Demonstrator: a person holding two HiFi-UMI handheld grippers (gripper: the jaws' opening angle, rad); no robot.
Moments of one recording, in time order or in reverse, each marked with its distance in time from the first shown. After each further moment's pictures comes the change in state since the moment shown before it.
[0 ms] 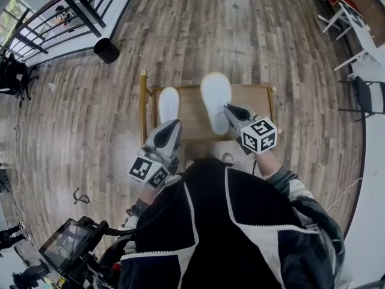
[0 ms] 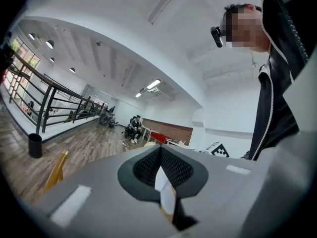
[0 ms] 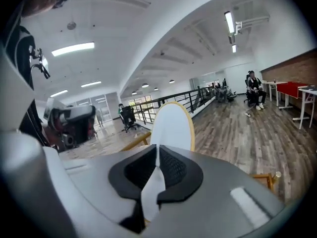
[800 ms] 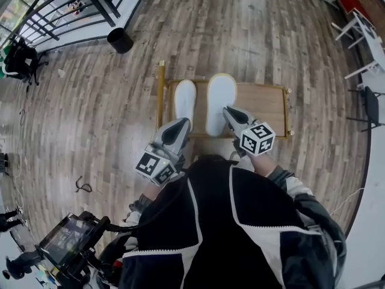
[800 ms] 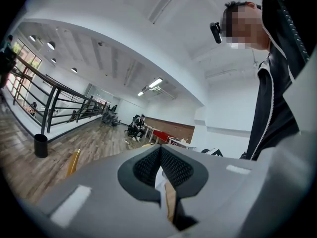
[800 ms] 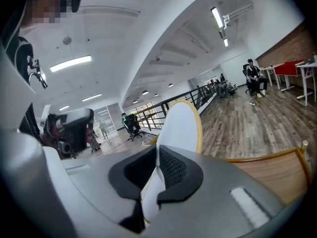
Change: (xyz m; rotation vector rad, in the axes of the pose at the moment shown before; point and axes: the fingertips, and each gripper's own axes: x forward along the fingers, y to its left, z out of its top) left arm -0.044 0.030 0.006 -0.008 0.020 0.017; right arm 0.054 0.061 -0.014 0.114 -0.068 0.057
